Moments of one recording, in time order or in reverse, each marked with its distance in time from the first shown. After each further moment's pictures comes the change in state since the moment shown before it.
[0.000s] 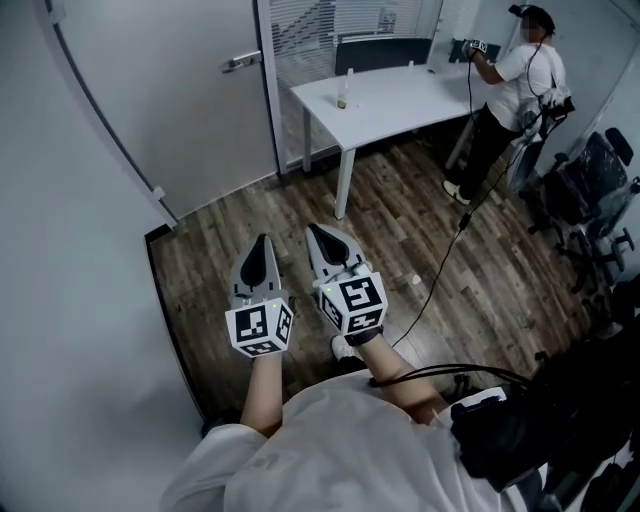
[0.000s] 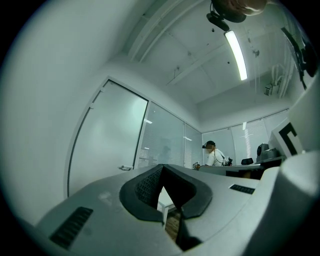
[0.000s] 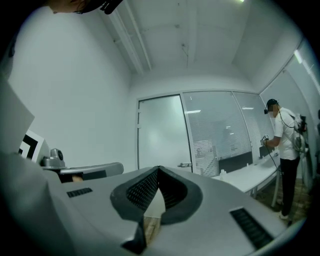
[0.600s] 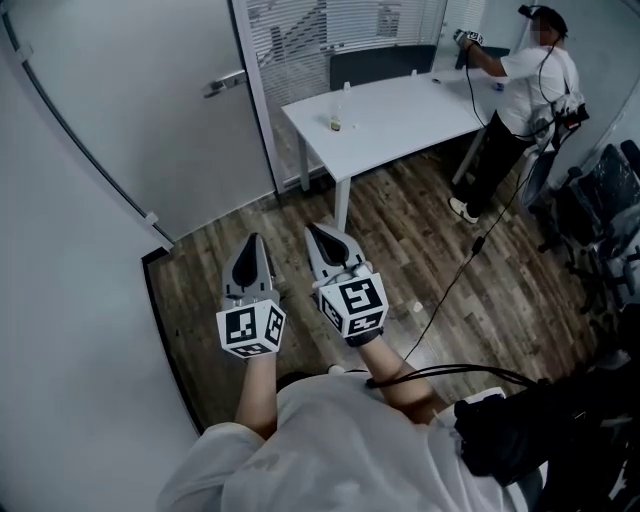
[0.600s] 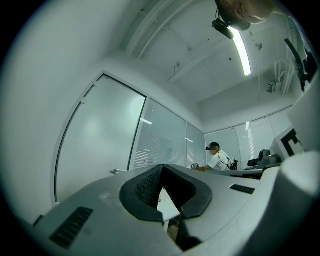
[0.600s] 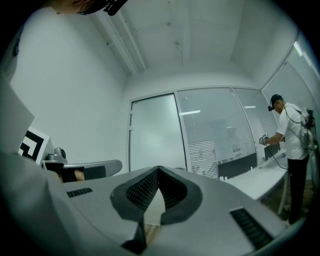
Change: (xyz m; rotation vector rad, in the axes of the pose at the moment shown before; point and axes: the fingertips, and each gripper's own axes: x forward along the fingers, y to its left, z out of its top) left arm 0.189 -0.021 -0.013 0.006 -0.027 0.000; right arm 0.108 -0.160 0.018 0.015 -0.037 0.030
